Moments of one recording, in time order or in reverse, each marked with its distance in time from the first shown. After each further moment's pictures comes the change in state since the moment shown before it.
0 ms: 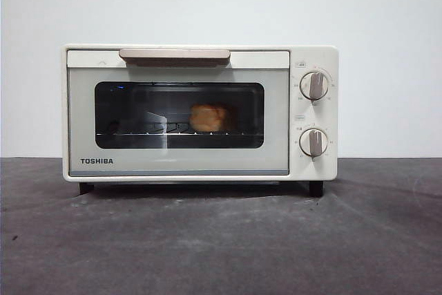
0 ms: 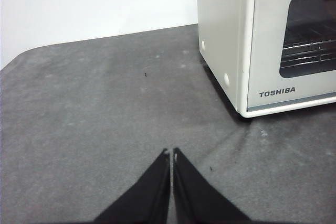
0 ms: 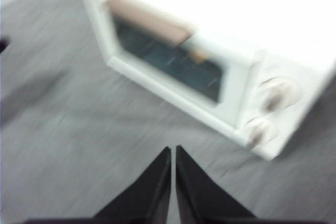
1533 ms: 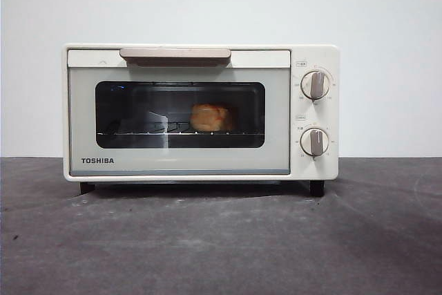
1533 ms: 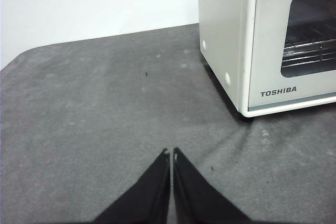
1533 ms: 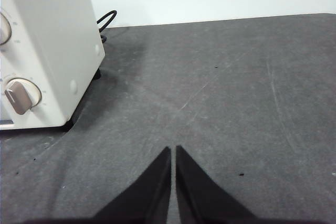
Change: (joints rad) left arm 0.000 0.000 0.000 0.000 0.000 0.000; right arm -0.685 -0.738 -0.831 0.360 -0.037 0.030
